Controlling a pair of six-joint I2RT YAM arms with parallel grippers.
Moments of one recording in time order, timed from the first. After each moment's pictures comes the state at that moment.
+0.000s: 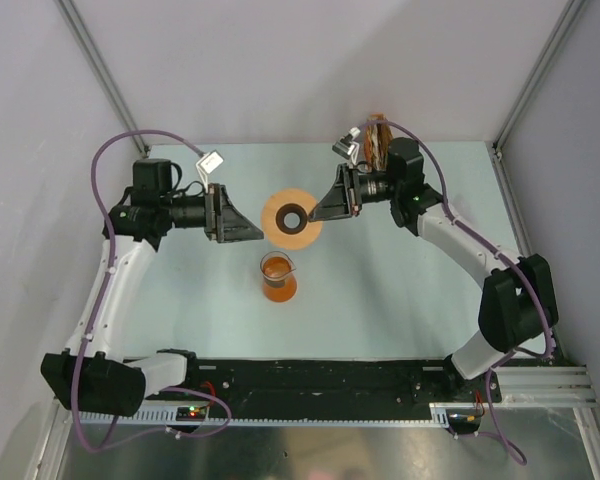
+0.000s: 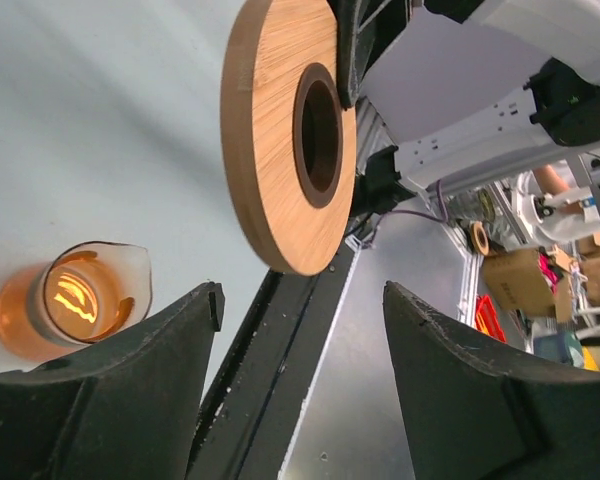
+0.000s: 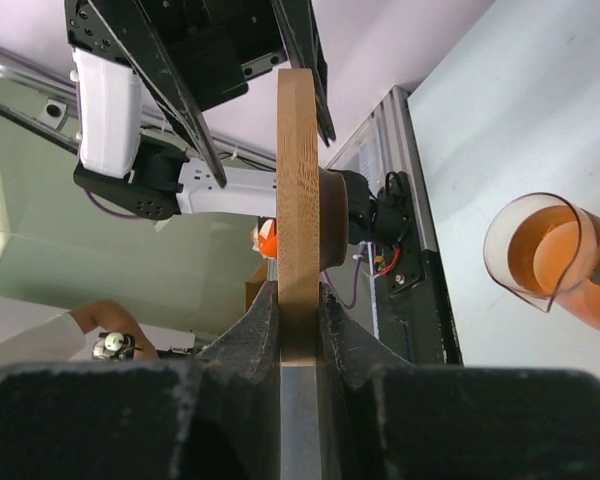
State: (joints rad) left arm -0.08 1.19 1.28 -0.79 1.16 -0.14; right arm 0.44 1.59 1.26 0.22 -1.24 0.93
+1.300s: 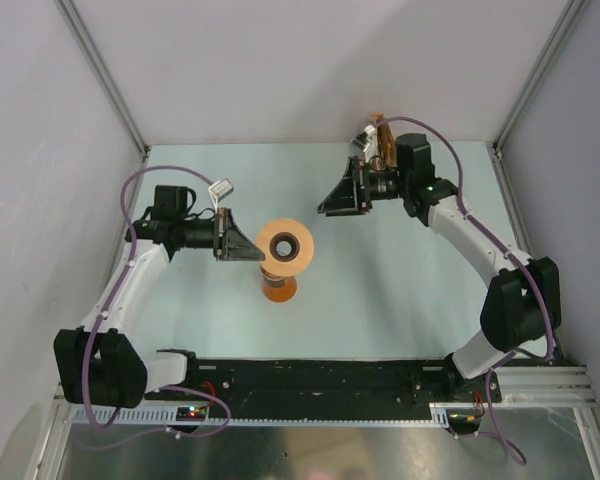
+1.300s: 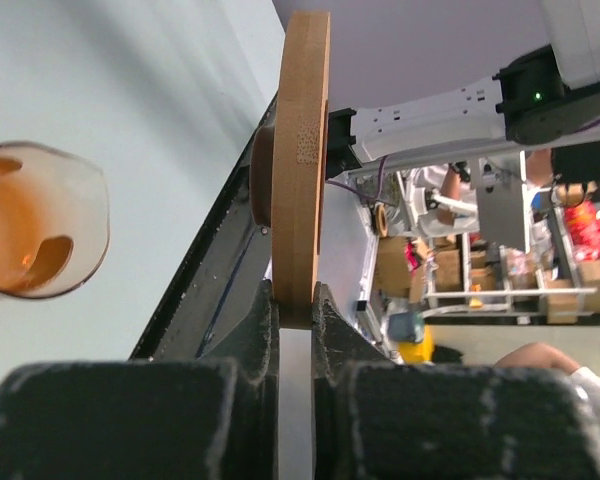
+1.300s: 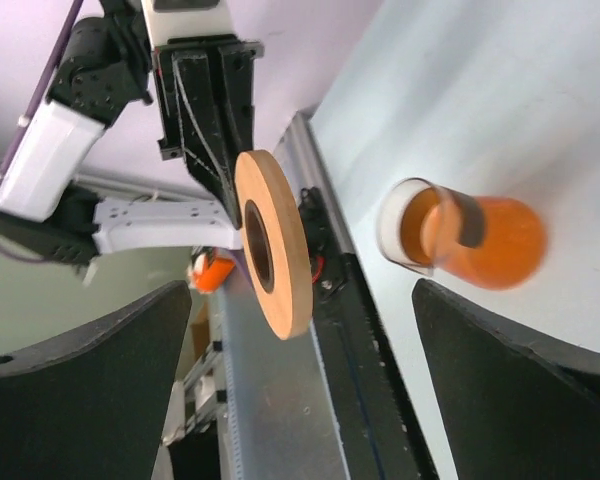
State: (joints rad) left arm -0.09 1.23 1.03 -0.70 1.29 -0.25; right arm 0.39 1.60 1.34 -0.11 -1.12 0.68
